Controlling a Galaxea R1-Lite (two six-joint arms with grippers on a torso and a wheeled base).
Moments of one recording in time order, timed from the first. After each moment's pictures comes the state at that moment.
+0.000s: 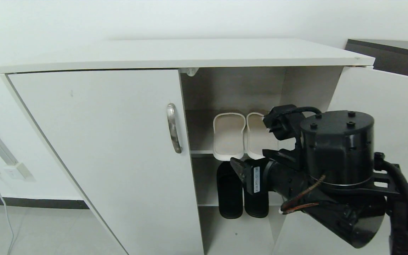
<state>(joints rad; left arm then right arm) 0.00 0.00 0.00 0.00 -0.06 0.00 0.98 1.65 -0.96 -0.43 -0.51 0.22</state>
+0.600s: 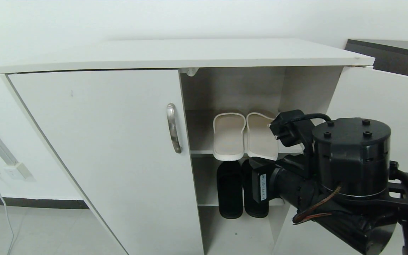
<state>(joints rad) 0.00 0.00 0.00 0.00 -0.06 0.00 0.99 1.62 -0.90 -0.45 -0.50 0.21</state>
